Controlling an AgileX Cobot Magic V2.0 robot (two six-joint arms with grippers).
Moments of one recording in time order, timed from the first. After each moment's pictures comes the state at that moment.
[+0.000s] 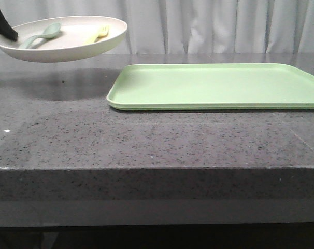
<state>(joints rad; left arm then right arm) 0.15 2.03 -1.96 -0.63 1.24 0.25 0.02 0.53 -0.60 0.01 0.41 0.06</state>
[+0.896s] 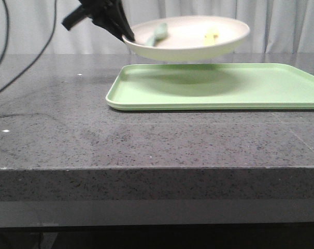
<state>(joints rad) -0.33 2.33 -2.46 -0.46 1.26 -0.21 0.02 0.53 -0.60 0.01 0.41 0.06</state>
